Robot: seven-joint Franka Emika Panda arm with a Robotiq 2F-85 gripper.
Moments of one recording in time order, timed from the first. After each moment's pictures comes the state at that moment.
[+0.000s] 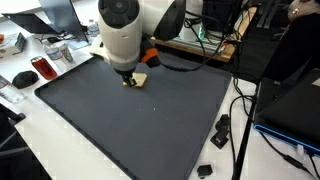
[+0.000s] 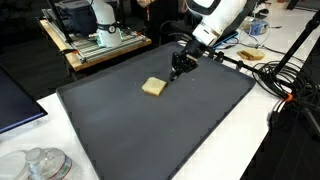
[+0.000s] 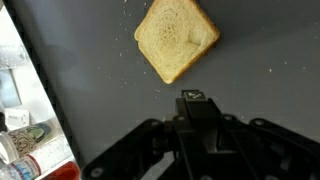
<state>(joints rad) 0.18 0.69 -0.02 -1.54 -0.47 1.88 0.82</state>
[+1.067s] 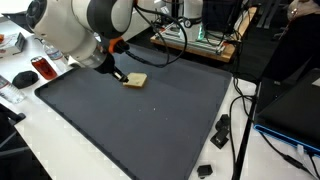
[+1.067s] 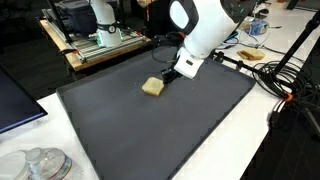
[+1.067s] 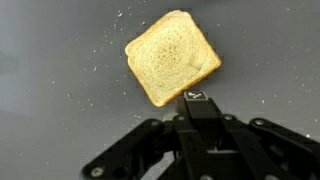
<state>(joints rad) -0.02 0.84 -0.03 -1.29 -0.06 1.68 0.23</state>
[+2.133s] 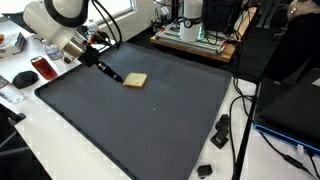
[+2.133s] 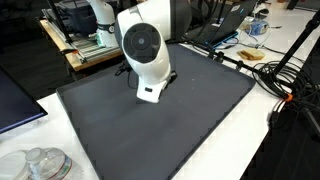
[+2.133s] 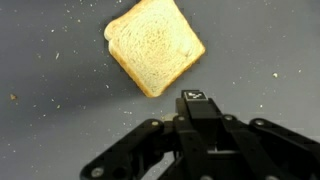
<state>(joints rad) -0.28 0.86 0.02 -1.32 0.36 1.73 -0.13</state>
